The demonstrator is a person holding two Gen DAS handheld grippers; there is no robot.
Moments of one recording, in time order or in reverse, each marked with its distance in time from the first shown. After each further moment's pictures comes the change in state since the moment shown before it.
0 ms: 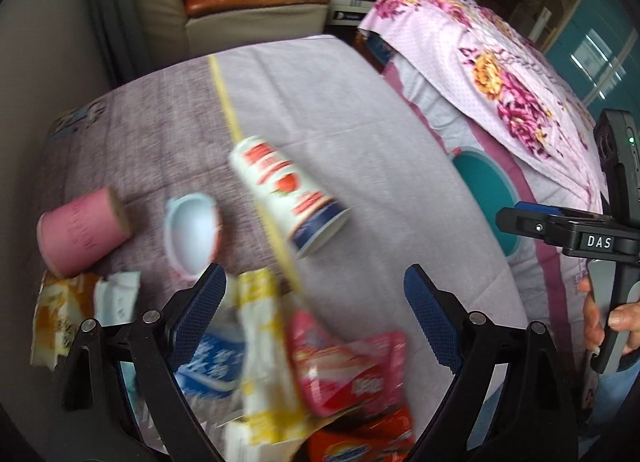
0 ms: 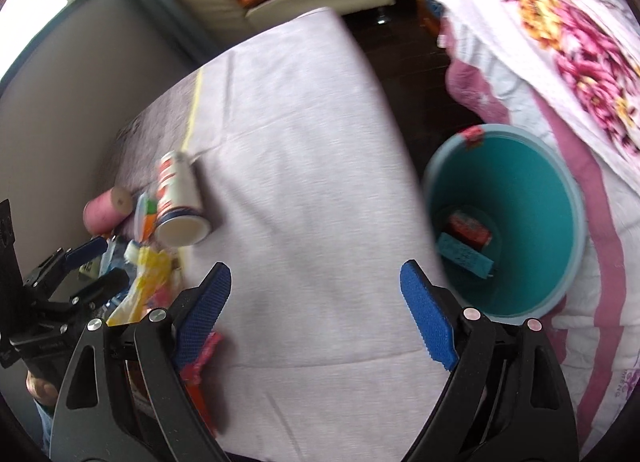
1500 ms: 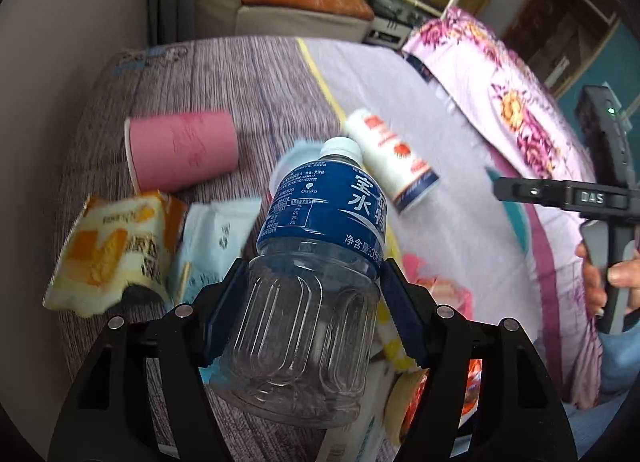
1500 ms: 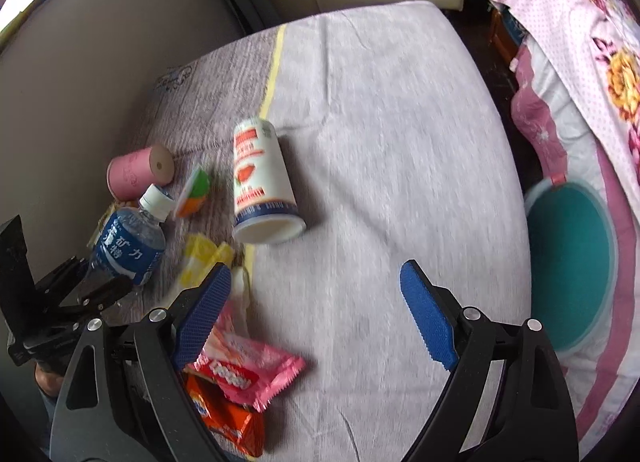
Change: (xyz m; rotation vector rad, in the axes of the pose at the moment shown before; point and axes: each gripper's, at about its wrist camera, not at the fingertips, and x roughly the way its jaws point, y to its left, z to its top) left arm -0.027 0.101 -0.059 -0.149 -0.062 -0.046; right arm 0.035 0.092 0.021 -0.167 0.060 0.025
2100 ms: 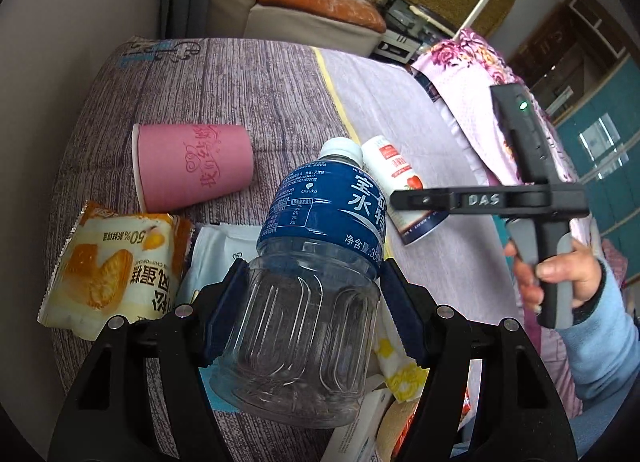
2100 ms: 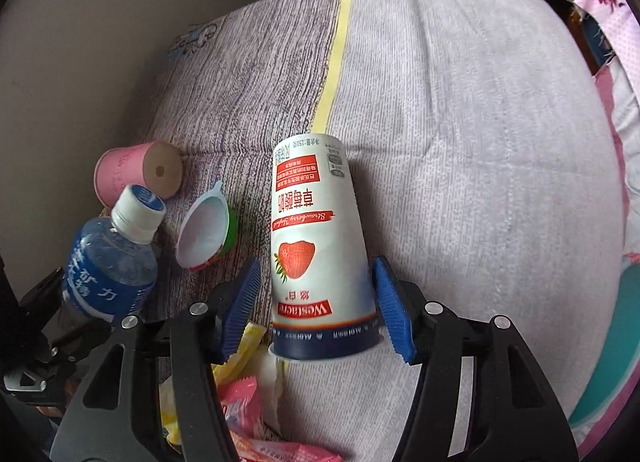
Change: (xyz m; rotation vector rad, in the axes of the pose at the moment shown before) left arm 0.000 0.019 0.017 -0.093 -0.006 -0.043; right arm 0.097 0.035 0.060 -0.104 0.160 0.097
